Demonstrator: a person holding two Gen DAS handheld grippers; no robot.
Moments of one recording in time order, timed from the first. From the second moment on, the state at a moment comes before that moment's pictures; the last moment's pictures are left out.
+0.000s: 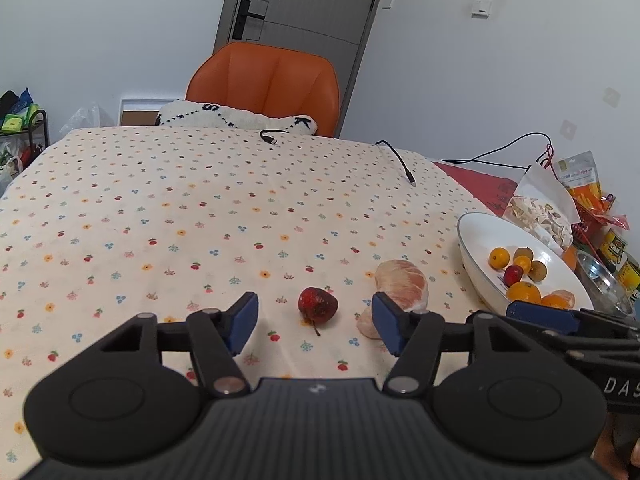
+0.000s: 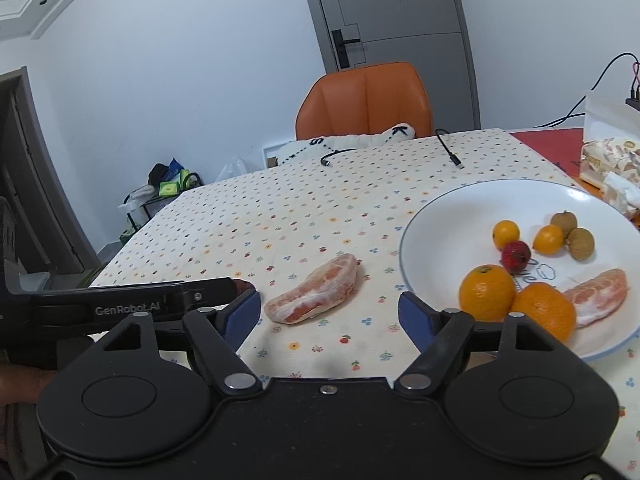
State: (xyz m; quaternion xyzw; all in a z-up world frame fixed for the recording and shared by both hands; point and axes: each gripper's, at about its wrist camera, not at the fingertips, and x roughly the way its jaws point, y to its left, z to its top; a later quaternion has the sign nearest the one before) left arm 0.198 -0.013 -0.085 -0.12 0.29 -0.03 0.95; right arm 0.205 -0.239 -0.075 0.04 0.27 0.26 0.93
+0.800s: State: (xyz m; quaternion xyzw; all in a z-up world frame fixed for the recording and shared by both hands) left arm 0.210 -0.008 -0.096 -0.13 0.30 -0.03 0.95; right arm 0.213 -0.219 -0.082 0.01 0.28 0.26 0.92
